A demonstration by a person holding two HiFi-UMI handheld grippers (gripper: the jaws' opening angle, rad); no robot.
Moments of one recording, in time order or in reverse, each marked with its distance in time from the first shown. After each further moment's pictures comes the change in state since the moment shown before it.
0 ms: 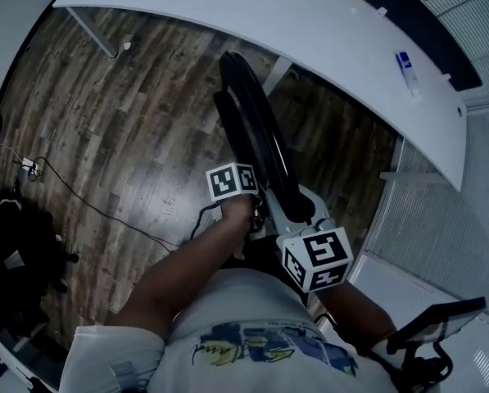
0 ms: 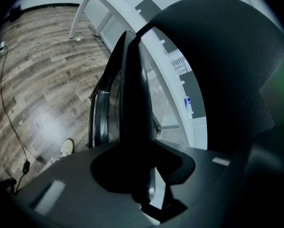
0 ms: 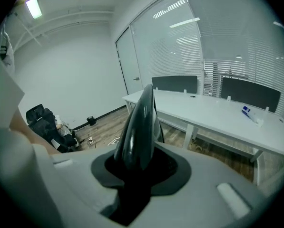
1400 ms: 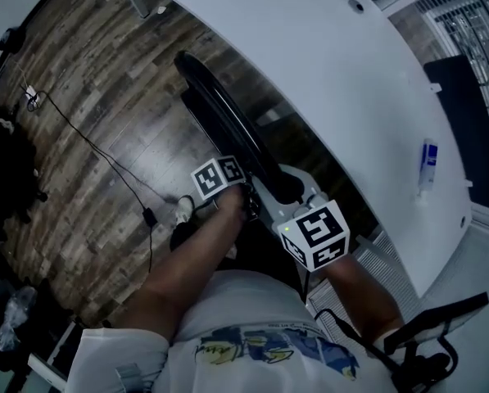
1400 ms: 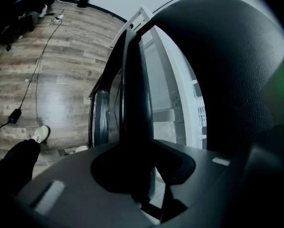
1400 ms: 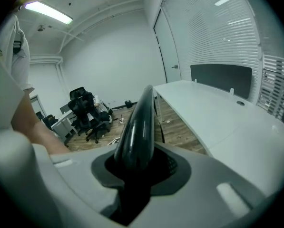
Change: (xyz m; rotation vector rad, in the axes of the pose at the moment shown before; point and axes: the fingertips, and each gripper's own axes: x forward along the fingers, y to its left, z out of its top) left arm 0.124 -0.021 0.163 -0.485 -0.425 0.089; right arm 0.142 -0.154 0.073 -0.354 0.138 0.542
